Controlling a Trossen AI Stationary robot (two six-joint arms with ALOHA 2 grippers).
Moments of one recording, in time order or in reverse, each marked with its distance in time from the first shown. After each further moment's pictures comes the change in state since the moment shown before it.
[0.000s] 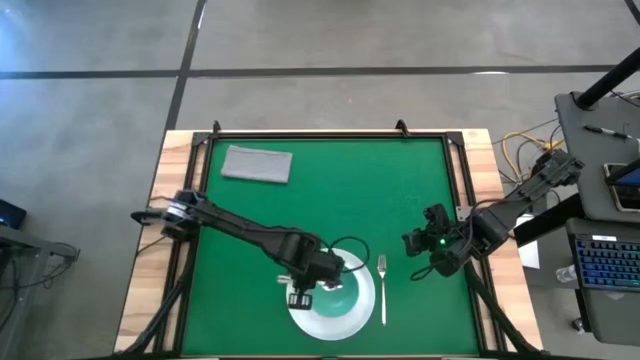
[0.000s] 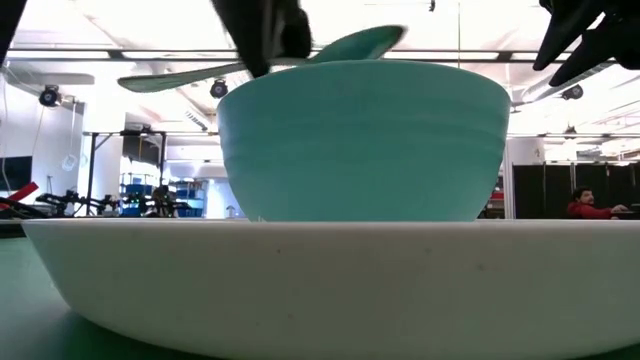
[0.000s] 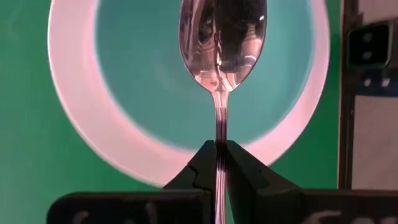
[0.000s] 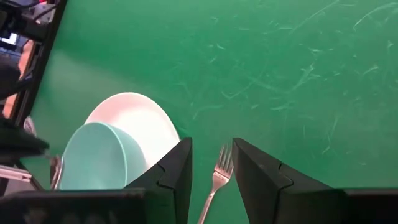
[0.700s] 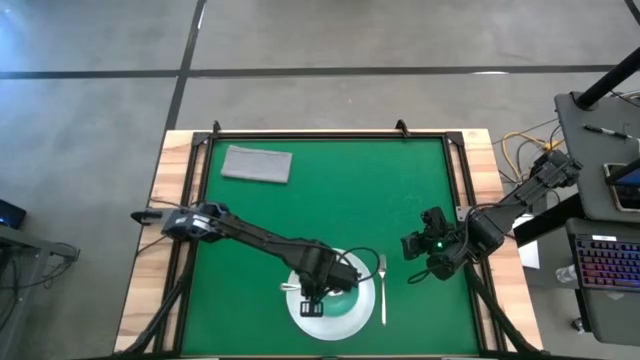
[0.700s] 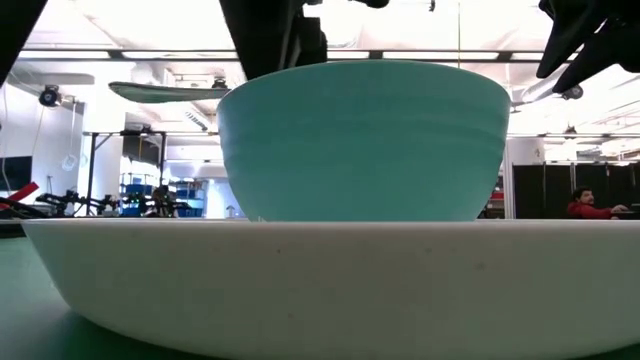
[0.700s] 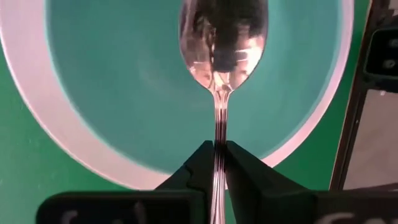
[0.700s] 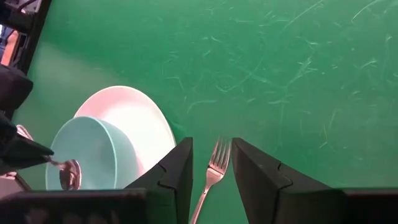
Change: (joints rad) left arm -0.008 0.206 0.246 -0.171 0.029 -0.076; right arm 0.005 0.037 0.000 0.005 -0.019 0.002
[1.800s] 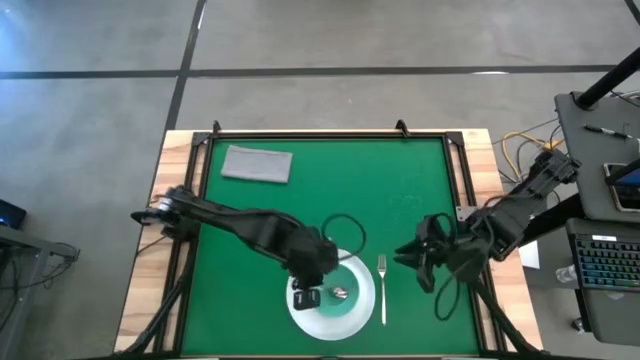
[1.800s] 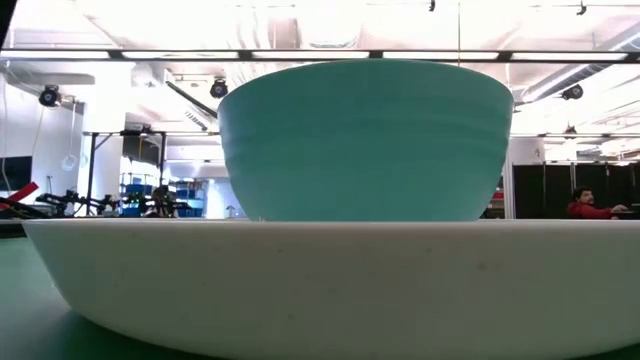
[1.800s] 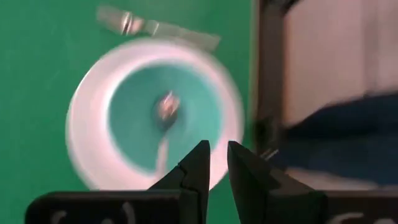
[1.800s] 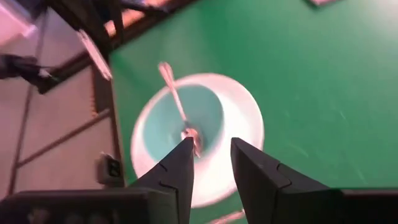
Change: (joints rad) left arm 0.004 -0.289 0.011 0.143 -0.057 -0.166; right arm 0.058 0.000 0.197 0.240 -0.007 -0.850
